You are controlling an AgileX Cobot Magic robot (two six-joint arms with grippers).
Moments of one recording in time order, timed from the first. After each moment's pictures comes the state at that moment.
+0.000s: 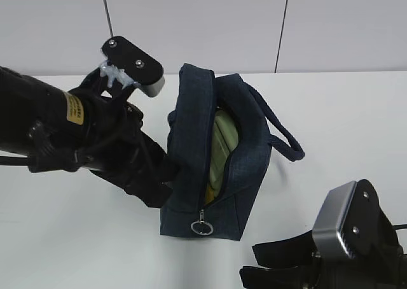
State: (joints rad) left arm -0.75 1.43 -0.88 0.01 0.36 0.09; right arm 0.54 1.39 -0.20 -0.63 -0.69 0.48
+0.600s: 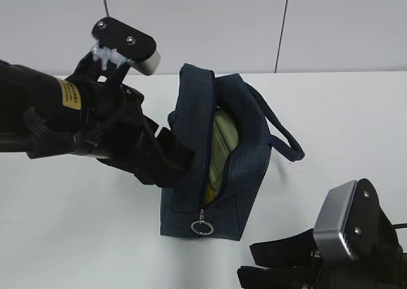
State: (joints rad) left arm -0.75 1.42 -0.88 -0.08 0.28 0.09; right arm 0.54 1.39 -0.20 -0.64 -0.72 0.48
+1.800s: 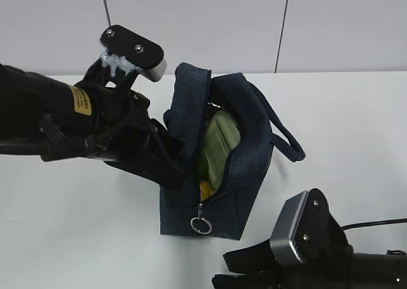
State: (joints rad) left arm -0.75 1.45 -0.88 -0.07 0.25 0.09; right arm 0.54 1.70 -0.28 -0.62 -0.90 0.33
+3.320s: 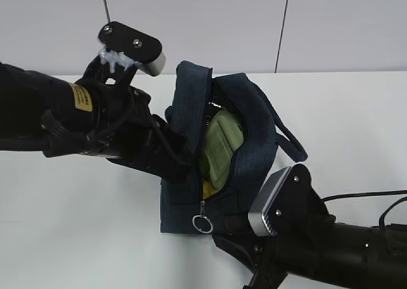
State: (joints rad) left arm -0.75 1.45 -0.88 -0.11 0.23 0.09; right arm 0.54 1.76 -0.38 -0.42 -0.84 0.08
